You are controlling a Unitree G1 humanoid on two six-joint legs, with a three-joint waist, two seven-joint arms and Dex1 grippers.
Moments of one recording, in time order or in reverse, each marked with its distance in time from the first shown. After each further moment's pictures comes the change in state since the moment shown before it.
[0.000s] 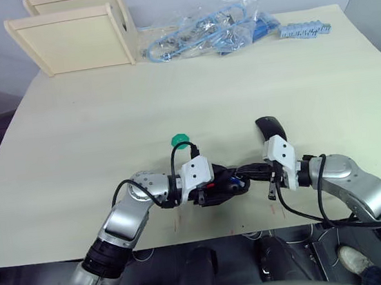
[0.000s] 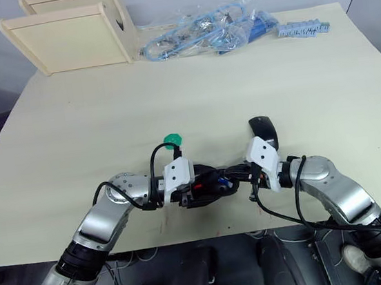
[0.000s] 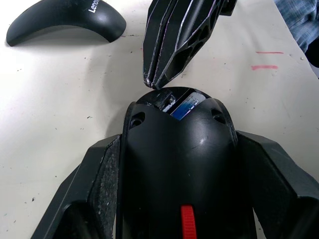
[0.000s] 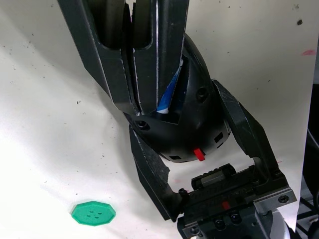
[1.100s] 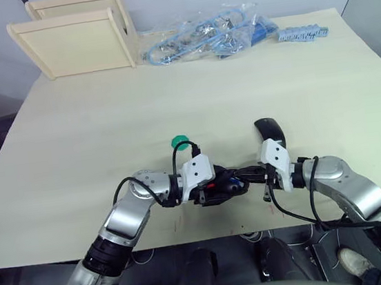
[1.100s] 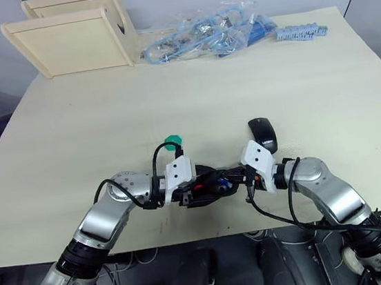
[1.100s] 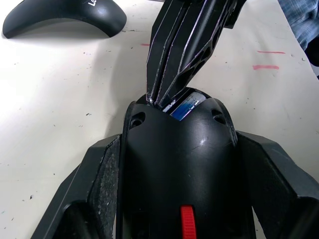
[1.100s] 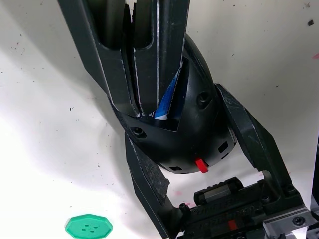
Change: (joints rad) left arm -0.016 -0.001 -0.011 -0.009 -0.006 0.073 0.001; right arm -0.008 0.049 0.034 0.045 -0.096 0.047 0.015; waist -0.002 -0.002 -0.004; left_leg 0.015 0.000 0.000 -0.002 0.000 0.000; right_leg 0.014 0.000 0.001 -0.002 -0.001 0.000
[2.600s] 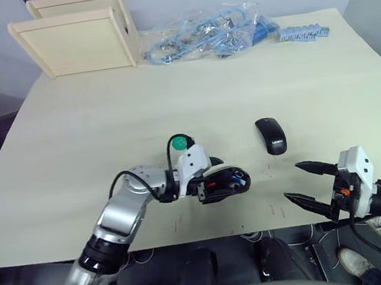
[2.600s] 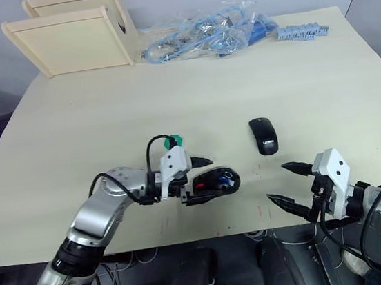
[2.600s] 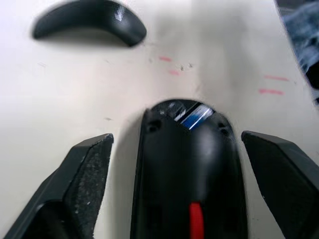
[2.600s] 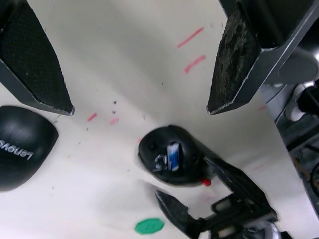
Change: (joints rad) left arm 0.009 0.040 0.118 -0.119 -0.128 0.188 0.014; right arm 0.514 -0.127 -0.543 -0.295 0.307 -0.034 0.022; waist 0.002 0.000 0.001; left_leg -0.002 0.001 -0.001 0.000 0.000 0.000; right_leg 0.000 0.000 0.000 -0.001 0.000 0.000
